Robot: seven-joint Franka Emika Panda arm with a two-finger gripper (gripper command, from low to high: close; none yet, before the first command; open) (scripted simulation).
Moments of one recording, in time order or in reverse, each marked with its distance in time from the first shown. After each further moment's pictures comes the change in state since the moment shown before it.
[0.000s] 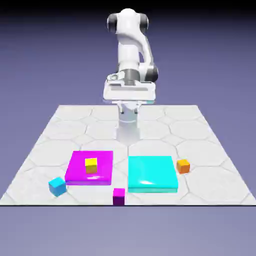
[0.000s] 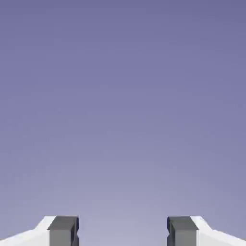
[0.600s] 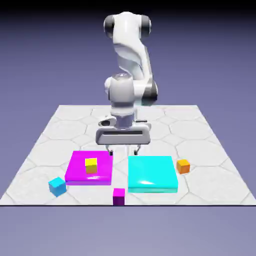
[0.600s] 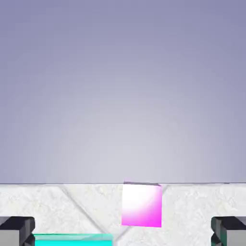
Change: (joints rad) arm 0.023 0.652 -0.074 0.556 0.039 -0.604 -0.012
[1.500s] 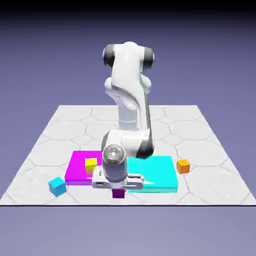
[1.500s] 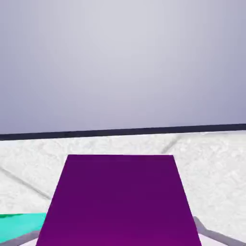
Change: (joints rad) arm -0.003 0.399 -0.113 0.339 0.044 -0.470 0.013
